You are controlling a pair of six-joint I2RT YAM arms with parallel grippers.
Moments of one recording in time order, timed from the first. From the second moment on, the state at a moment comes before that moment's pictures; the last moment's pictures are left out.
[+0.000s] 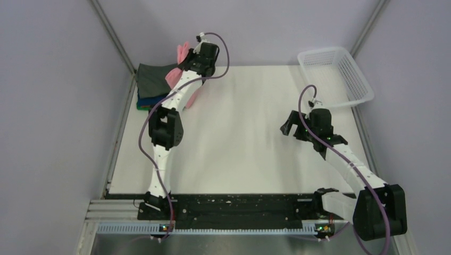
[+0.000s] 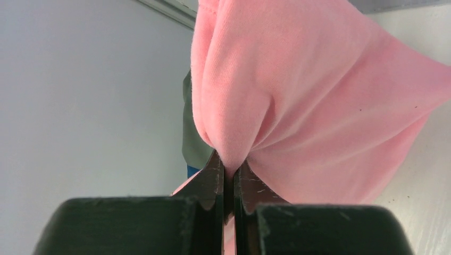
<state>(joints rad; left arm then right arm) -0.36 2.29 2.20 -0.51 -1.00 0.26 0.16 1.09 0.62 -0.18 -0.12 0.43</state>
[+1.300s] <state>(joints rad) -0.15 2.34 2.44 -0.55 -0.66 0.05 0.16 1.14 0.62 -0.18 -0.06 0.47</state>
